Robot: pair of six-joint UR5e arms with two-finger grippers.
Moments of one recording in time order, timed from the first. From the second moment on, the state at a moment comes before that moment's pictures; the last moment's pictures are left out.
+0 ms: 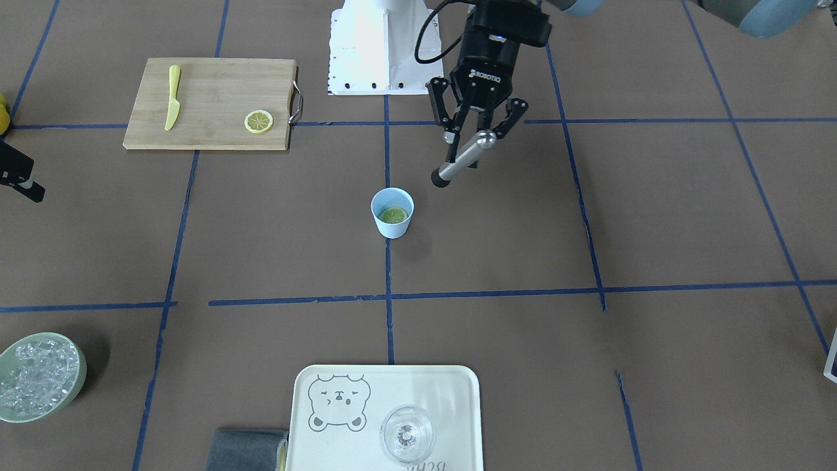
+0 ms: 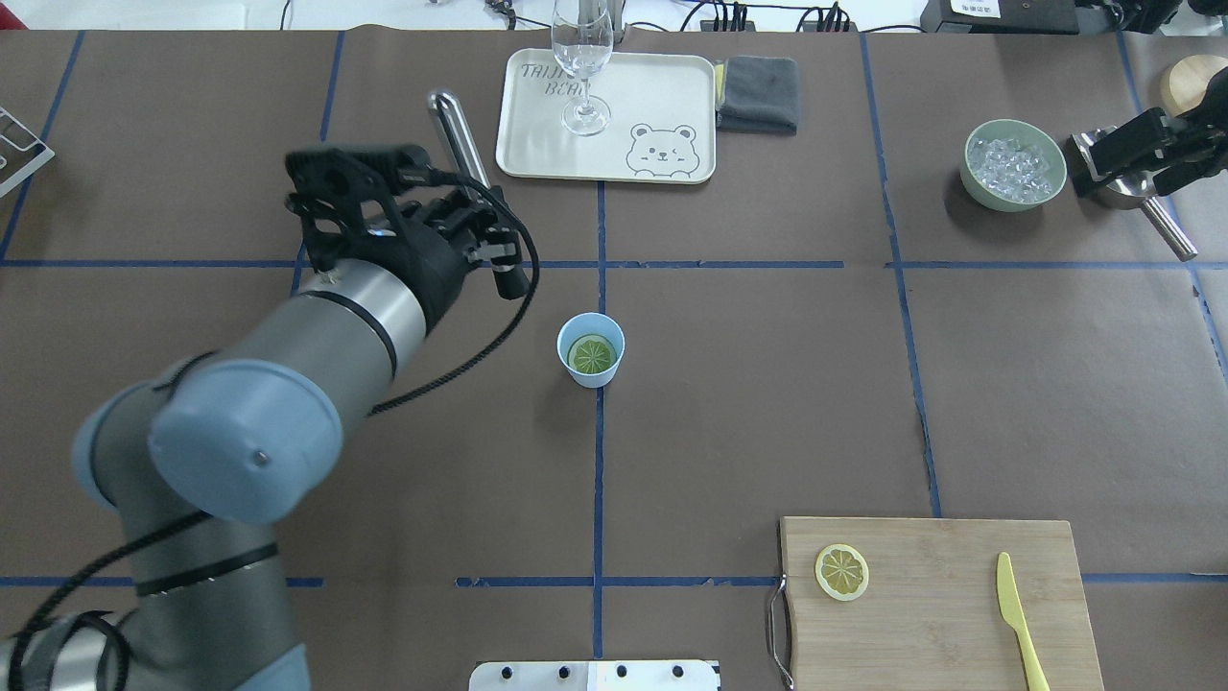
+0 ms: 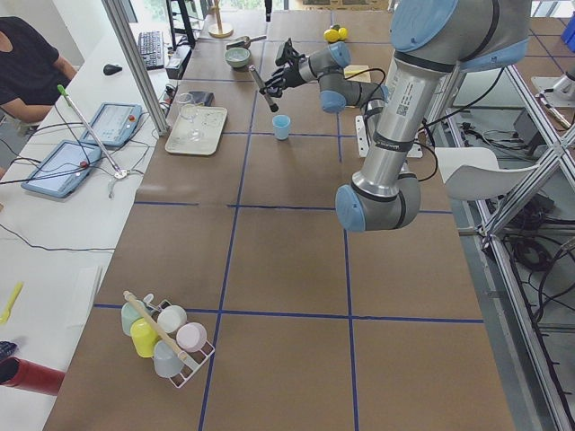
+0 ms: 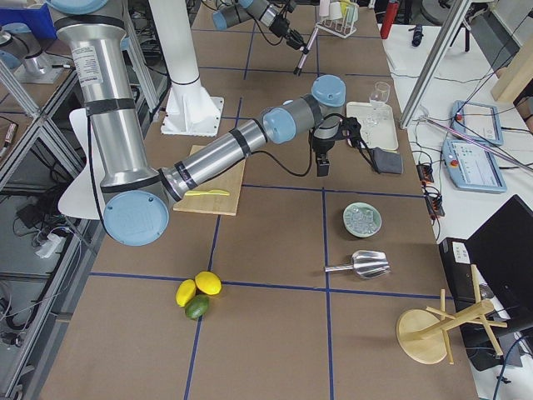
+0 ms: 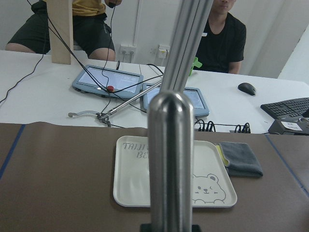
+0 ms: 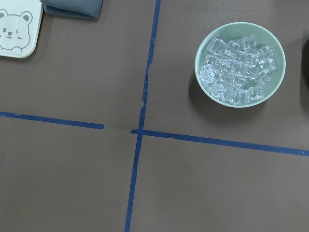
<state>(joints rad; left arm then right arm) -0.35 -2.09 -2.00 -1.96 -0.92 -1.14 1.26 -1.37 1.93 -1.66 2.40 0.44</state>
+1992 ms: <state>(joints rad) -0.23 -2.20 -1.66 -2.29 -0.79 -0.97 1.29 -1.40 1.94 -1.65 2.40 0.44</state>
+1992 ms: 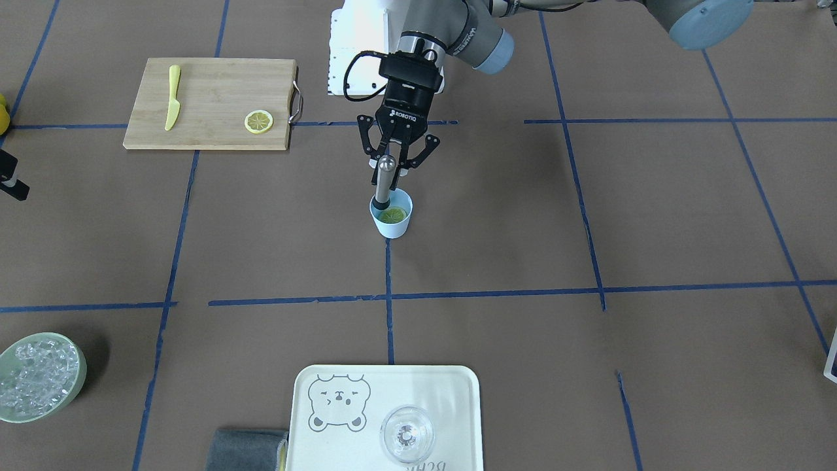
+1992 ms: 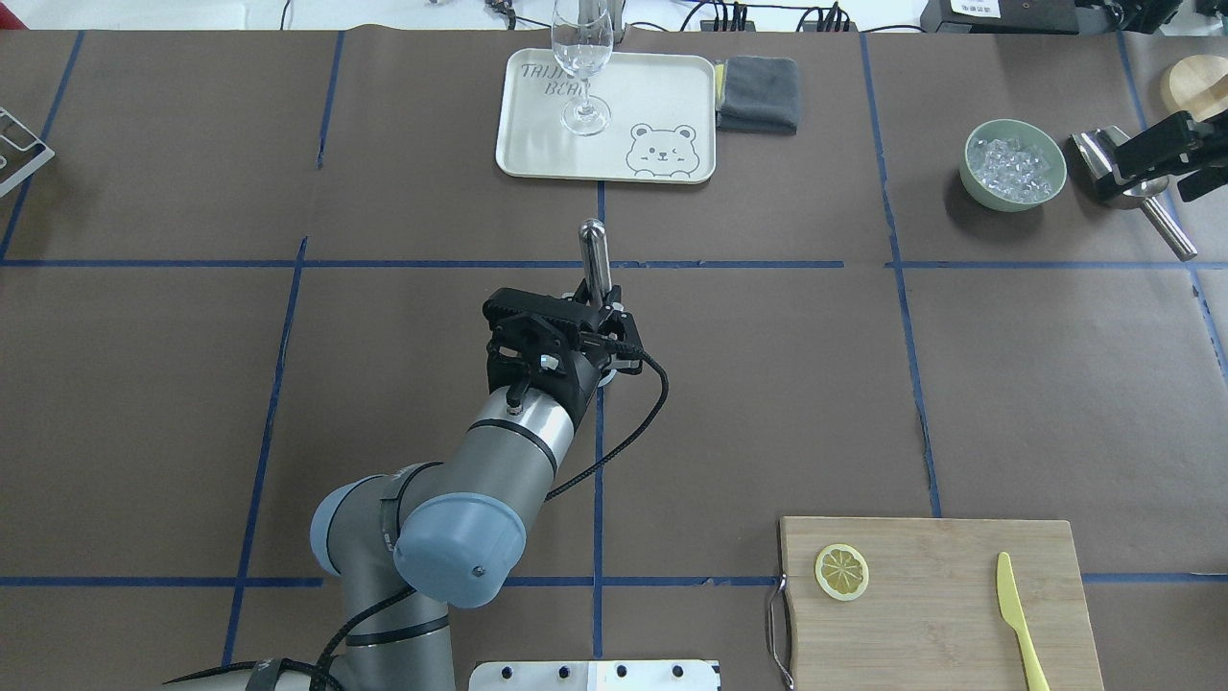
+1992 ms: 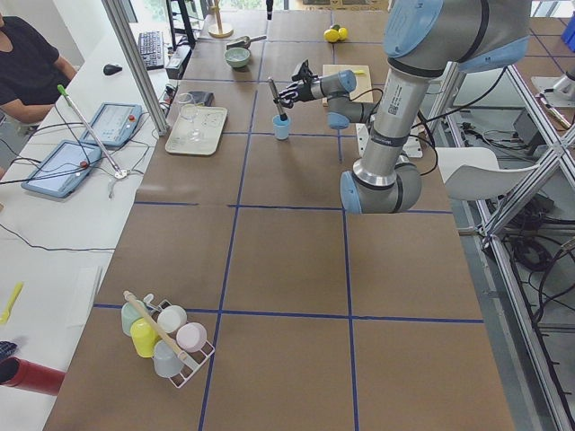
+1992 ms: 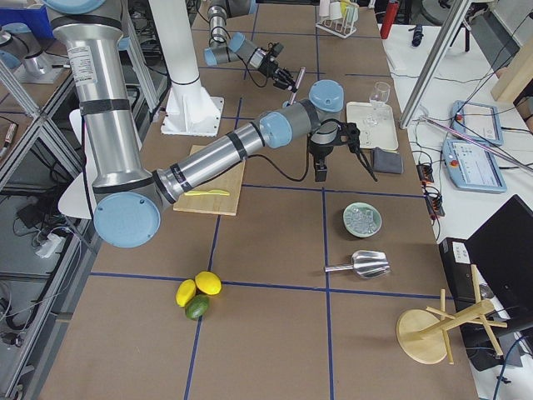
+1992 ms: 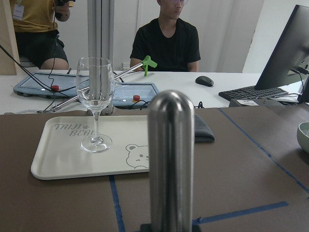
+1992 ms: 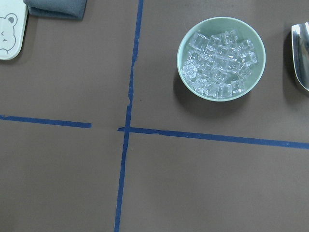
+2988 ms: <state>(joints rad) -0.25 -2.20 -1.59 -2.35 -0.79 -0.96 1.29 -1.40 1.93 -1.66 2.40 0.44</state>
